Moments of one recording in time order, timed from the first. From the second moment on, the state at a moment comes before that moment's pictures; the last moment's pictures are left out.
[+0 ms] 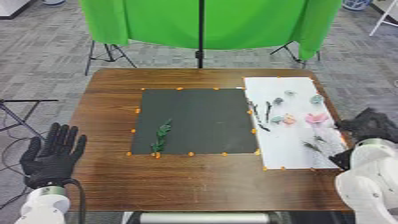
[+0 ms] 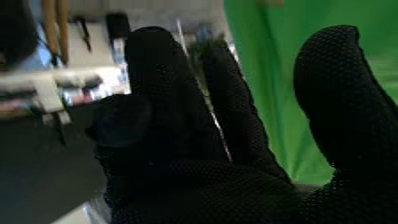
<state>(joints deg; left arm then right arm) 127.6 -64.0 -99.3 -120.6 -11.7 14.9 27.3 -109.6 -62.4 97.2 -124.8 -134.2 -11.1 52.6</state>
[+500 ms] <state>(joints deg) 127.3 -63.8 -99.0 -120.5 -12.3 14.6 27.0 -111.7 -64.9 96.3 -122.3 -135.2 -11.6 53.0</state>
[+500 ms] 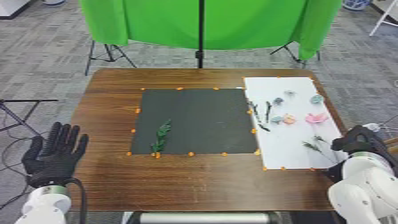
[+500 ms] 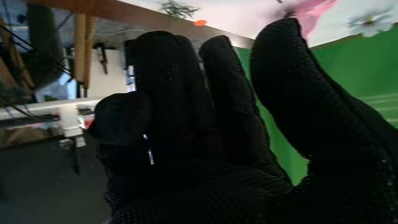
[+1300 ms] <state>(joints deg) 127.6 -64.4 -99.0 -120.6 -13.7 14.6 25.9 -109.7 -64.5 90.6 -117.3 -140.2 1.9 53.3</state>
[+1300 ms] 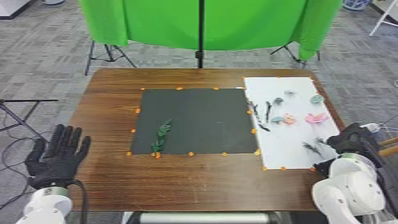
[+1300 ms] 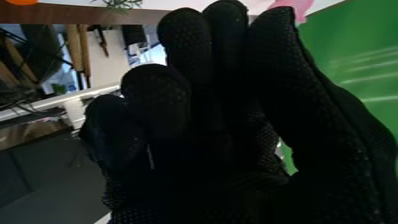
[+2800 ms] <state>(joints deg) 127.7 -65.1 -99.1 -120.6 -14.0 14.6 25.4 -108.9 -62.1 83.5 -122.9 -139.6 7.8 52.4</state>
